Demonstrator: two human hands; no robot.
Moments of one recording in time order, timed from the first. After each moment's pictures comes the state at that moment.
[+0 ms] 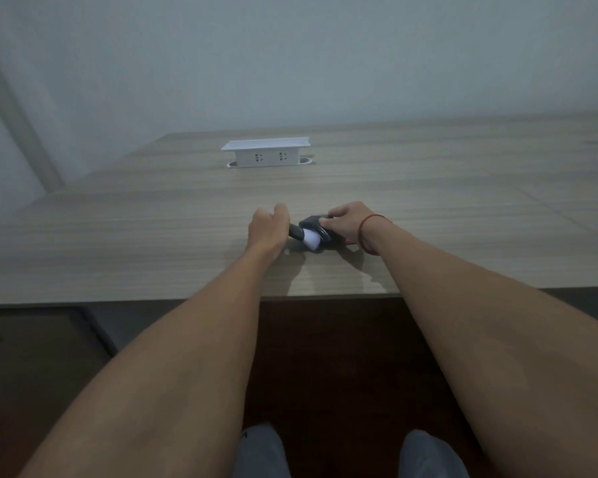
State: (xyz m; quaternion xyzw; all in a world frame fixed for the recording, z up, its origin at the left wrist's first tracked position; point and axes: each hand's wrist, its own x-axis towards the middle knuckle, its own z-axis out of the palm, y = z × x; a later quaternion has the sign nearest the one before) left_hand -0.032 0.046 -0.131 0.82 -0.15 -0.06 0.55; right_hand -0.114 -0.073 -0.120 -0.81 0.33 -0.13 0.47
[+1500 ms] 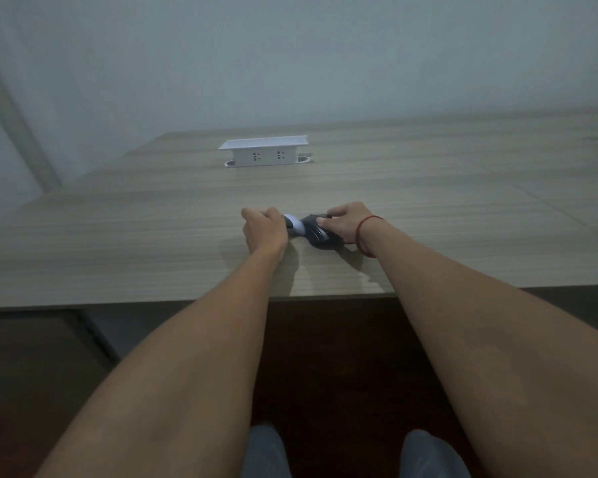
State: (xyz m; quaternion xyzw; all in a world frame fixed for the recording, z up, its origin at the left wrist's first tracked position) left_hand -0.035 0.038 -0.136 0.80 -0.07 0.00 0.59; right_hand -0.117 -0.073 -0.121 -0.80 0.33 -0.14 0.48
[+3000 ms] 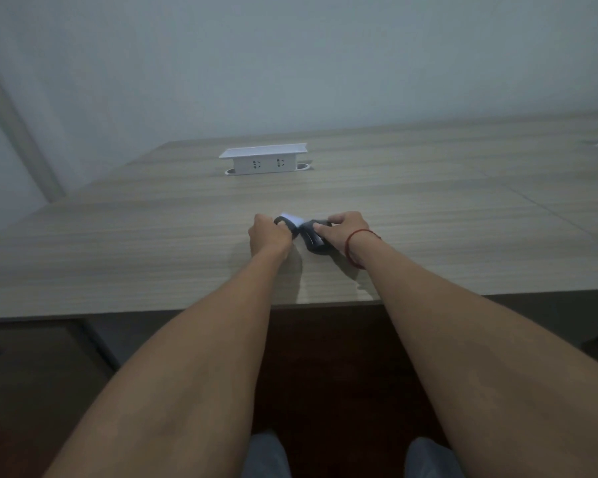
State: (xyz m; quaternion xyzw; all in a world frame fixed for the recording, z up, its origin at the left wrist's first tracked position) left_hand -0.025 0.028 -0.137 0.86 -0.11 -0.01 0.50; right_hand -0.112 -0.064 -0.127 -0.77 0.36 -0.19 0.49
